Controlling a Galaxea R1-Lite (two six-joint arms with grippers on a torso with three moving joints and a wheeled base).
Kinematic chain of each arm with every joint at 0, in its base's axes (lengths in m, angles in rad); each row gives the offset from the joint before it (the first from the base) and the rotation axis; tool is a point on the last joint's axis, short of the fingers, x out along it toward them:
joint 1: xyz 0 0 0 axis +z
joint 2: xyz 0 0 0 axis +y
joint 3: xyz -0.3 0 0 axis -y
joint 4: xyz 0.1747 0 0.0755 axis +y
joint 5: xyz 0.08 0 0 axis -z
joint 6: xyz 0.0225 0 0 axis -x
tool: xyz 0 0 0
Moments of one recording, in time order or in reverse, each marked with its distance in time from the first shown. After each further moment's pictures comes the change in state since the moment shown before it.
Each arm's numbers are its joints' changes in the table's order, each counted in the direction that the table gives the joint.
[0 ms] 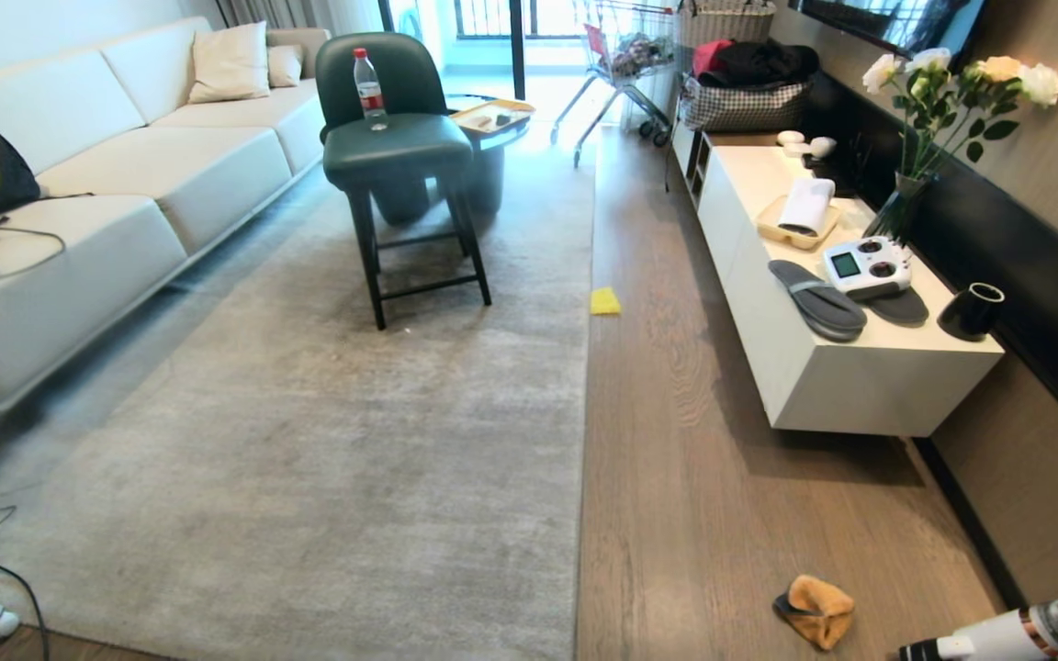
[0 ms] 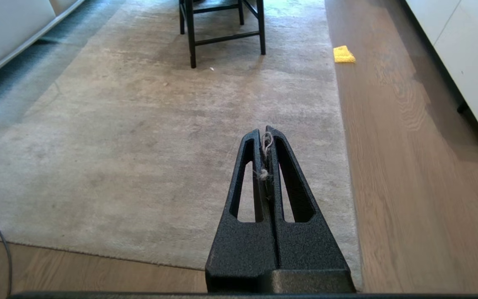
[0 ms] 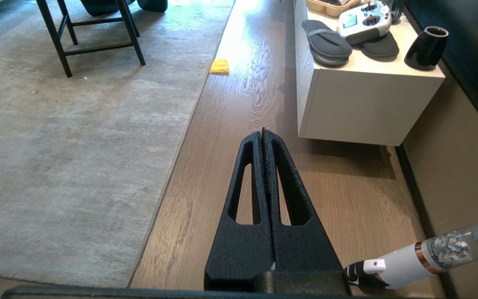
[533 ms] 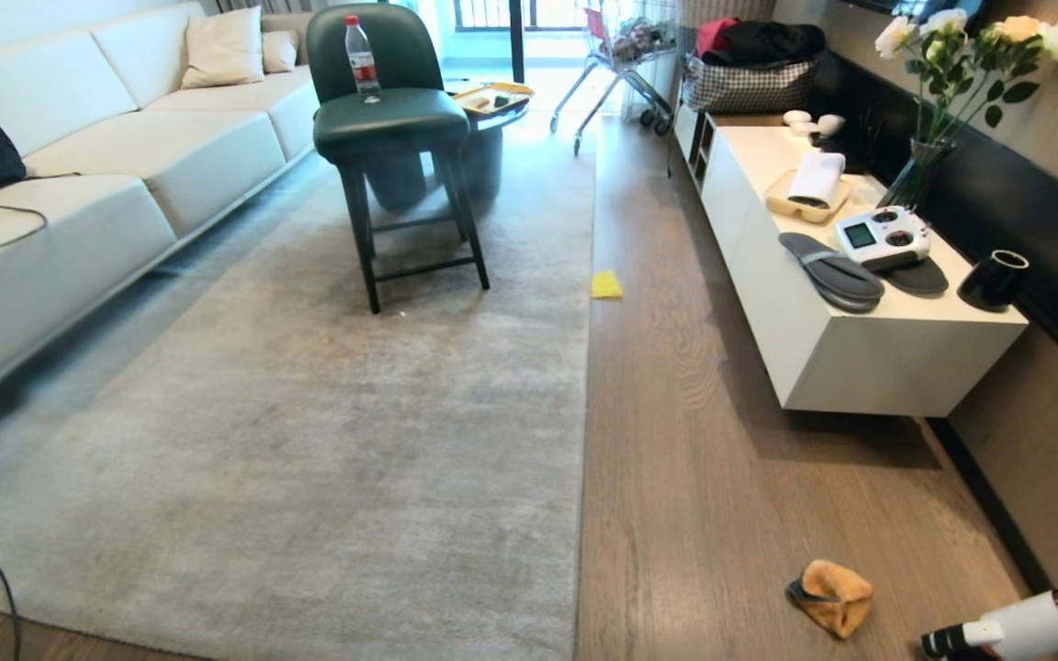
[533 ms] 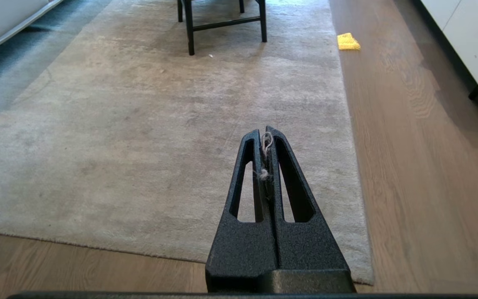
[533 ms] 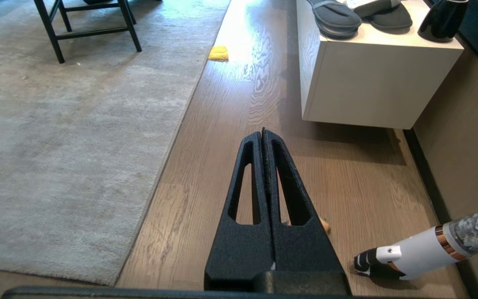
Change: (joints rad) left arm 0.000 0.000 0.000 0.001 0.000 0.000; right arm 0.000 0.000 0.000 0.001 0.000 0.000
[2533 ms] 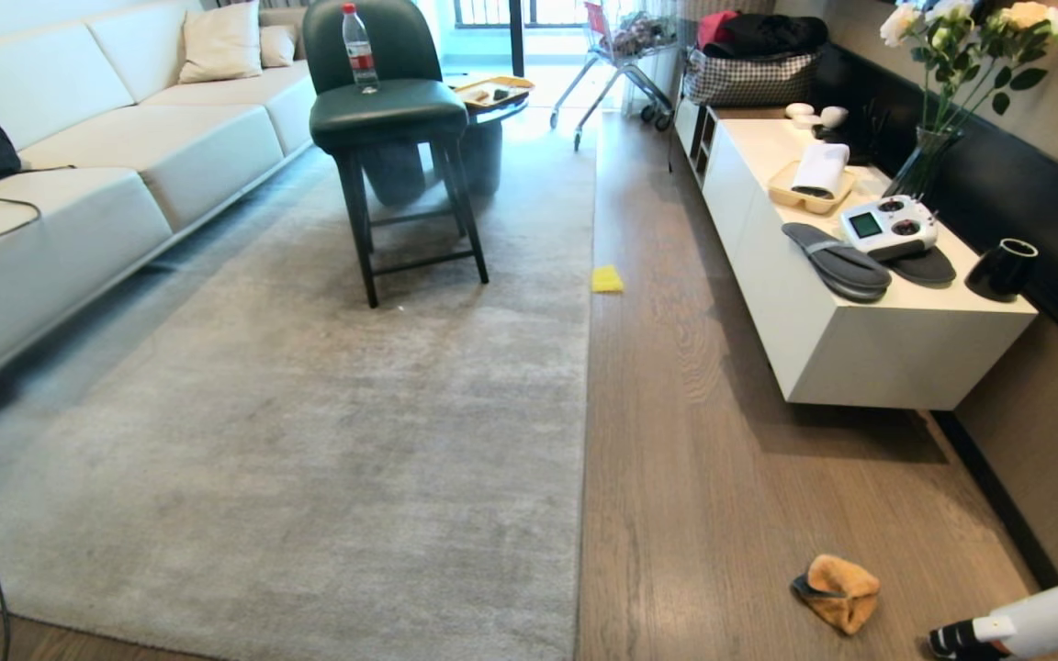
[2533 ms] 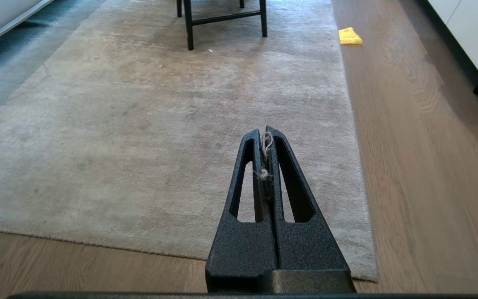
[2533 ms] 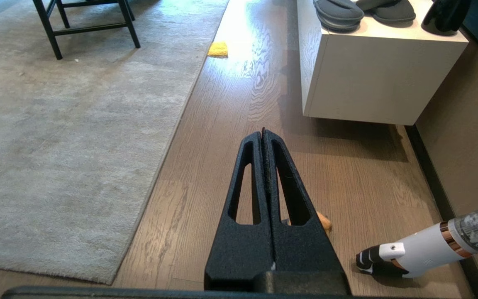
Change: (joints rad) left arm 0.000 0.000 0.000 -0.001 0.000 -0.001; right arm 0.000 0.000 0.000 -0.001 0.000 0.001
